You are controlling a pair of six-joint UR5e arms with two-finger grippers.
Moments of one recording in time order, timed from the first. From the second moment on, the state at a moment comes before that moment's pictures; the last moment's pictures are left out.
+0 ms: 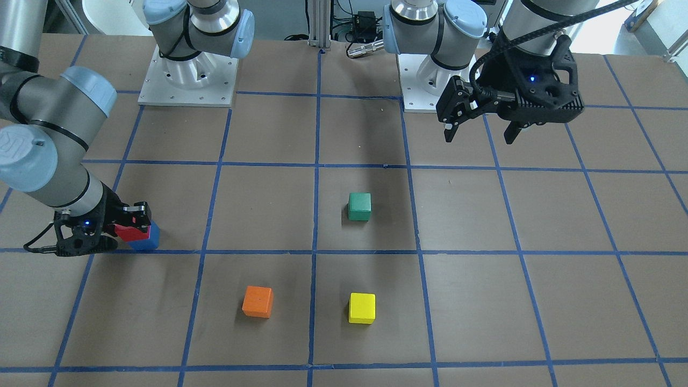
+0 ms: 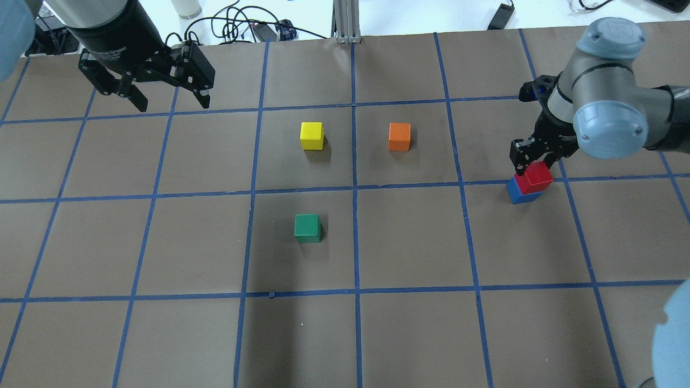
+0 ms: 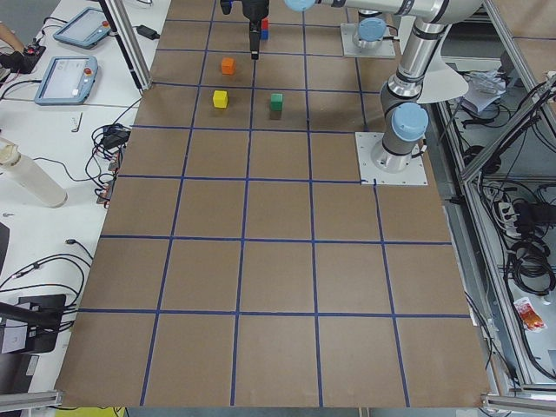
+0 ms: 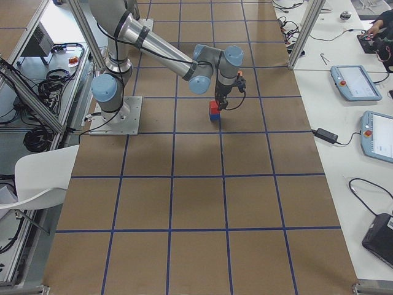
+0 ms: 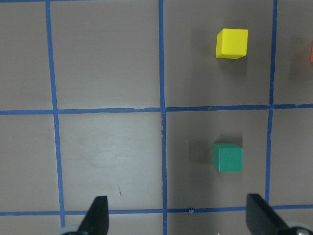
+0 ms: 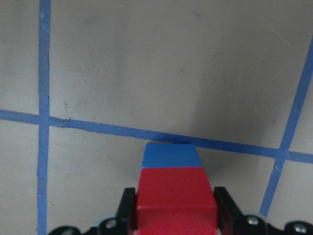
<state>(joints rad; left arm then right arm) -1.56 -1.61 -1.44 -1.63 1.56 0.01 1.33 -1.28 1.84 -2.03 -1.60 -0.39</state>
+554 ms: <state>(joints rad) -1.56 -1.60 -1.44 -1.63 1.57 0.01 1.33 -1.29 1.81 -2.01 -1.60 -0.38</state>
